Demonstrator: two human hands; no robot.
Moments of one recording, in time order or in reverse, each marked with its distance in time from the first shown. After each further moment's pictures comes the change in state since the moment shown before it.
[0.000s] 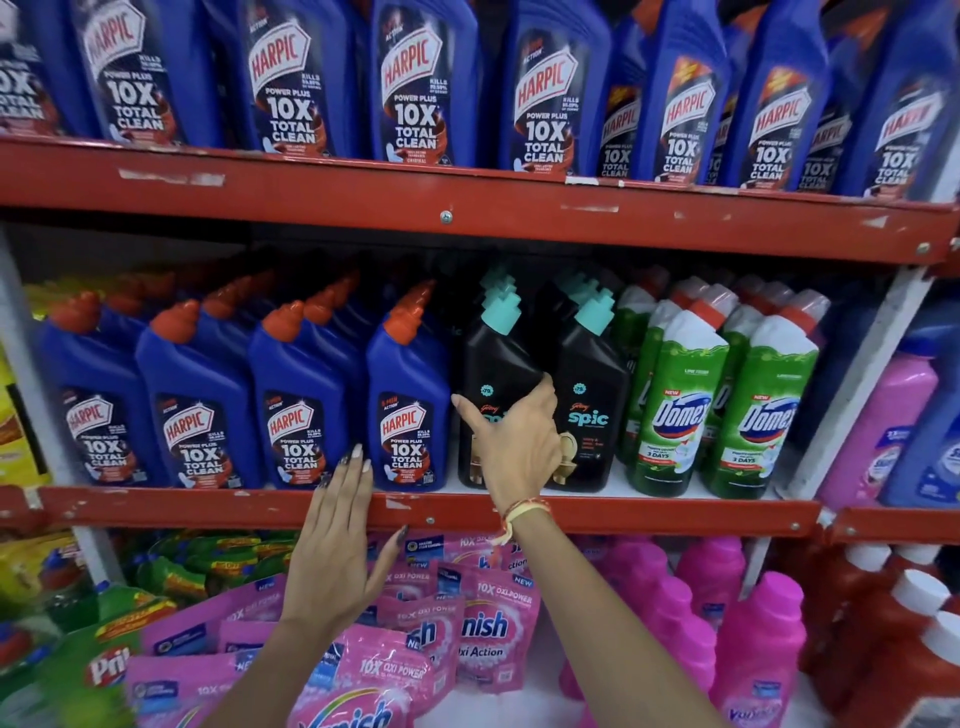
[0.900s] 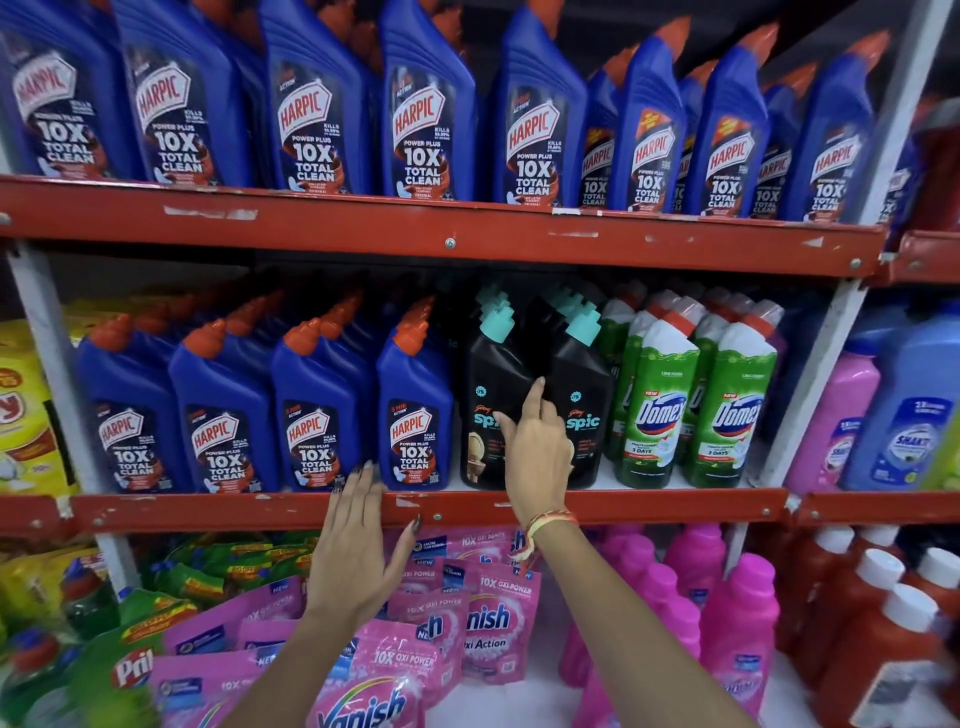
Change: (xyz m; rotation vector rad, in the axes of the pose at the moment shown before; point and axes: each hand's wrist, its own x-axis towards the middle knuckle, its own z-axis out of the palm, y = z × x) left_hand -0.003 0.010 -0.016 -0.106 -0.047 -0.069; right_hand -0.009 0.023 -0.014 -0.193 -0.009 -0.285
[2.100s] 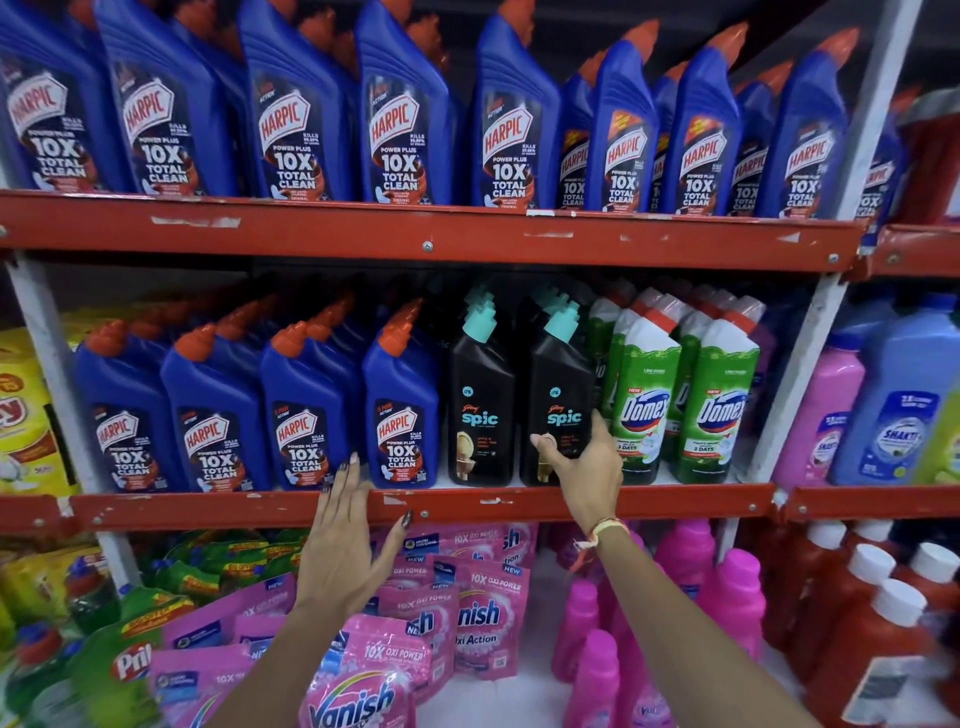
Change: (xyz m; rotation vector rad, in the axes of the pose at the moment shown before) left_hand 0.000 0.005 -0.002 0.011 -0.030 -0.063; right_hand 0.002 0.088 -0.012 0.433 -0.030 0.303
